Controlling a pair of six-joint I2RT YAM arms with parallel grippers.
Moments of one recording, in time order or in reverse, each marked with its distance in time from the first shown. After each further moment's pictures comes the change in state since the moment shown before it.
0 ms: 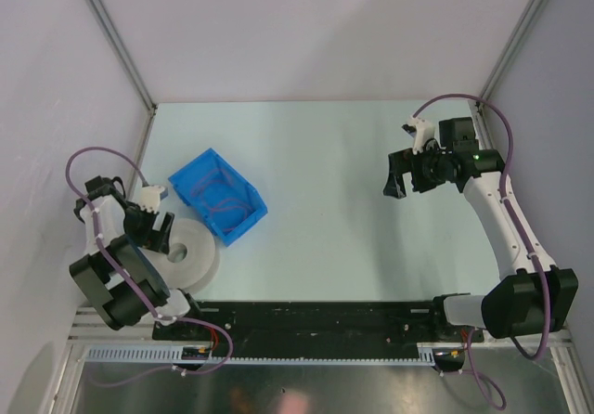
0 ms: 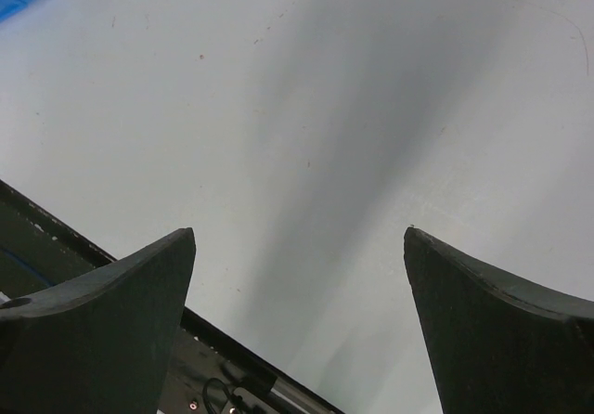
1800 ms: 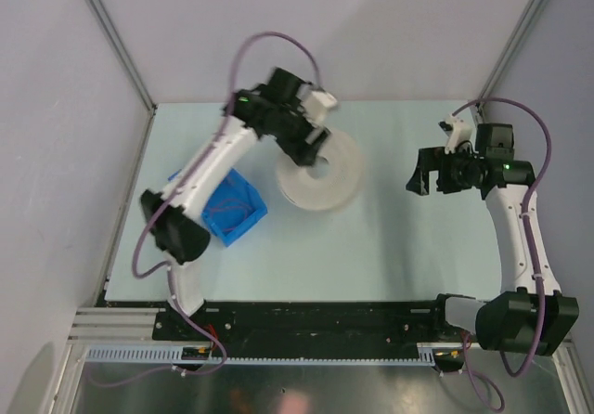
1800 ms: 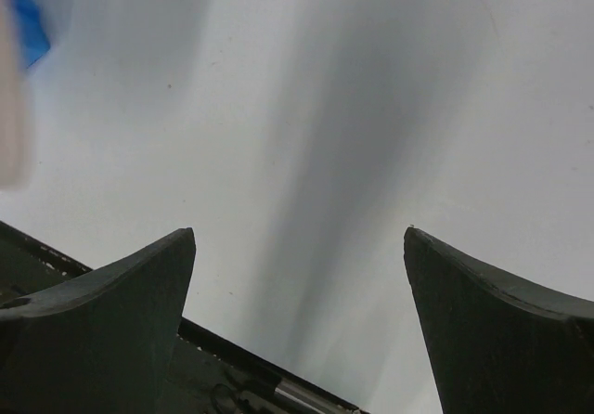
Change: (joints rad) left arm -1.162 0.491 1.185 -0.149 -0.012 -0.595; right arm -0.192 -0.080 -0.016 -0.024 -0.061 0.005
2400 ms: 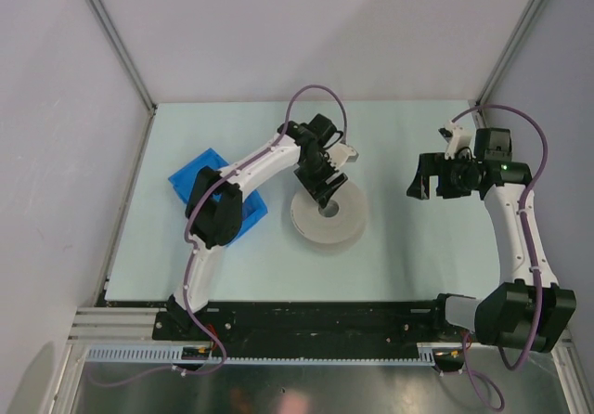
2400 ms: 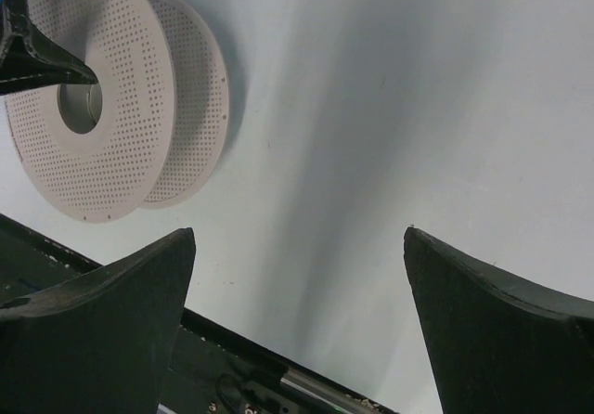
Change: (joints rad) left arm -0.143 0.327 -0.161 0.093 0.048 0.009; right arm -0.051 -0.002 -0.061 -0.003 -0.010 0.003
